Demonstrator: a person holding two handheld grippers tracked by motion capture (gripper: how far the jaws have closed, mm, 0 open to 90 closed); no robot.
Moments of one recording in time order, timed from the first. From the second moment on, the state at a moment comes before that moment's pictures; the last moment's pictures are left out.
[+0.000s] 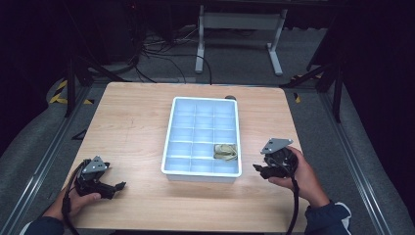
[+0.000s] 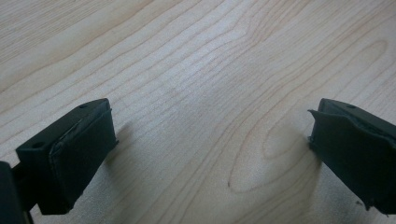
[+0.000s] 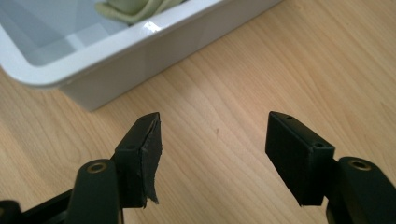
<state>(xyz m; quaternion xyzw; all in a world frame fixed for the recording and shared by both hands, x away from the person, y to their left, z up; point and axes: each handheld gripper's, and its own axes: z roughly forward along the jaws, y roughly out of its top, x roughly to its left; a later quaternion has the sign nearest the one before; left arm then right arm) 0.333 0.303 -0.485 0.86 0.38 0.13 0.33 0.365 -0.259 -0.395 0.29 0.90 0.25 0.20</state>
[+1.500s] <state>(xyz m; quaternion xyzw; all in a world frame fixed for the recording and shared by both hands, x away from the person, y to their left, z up) 0.333 0.303 -0.485 0.85 0.38 0.14 0.33 0.304 -0.344 -0.473 0.40 0.83 0.33 0.20</state>
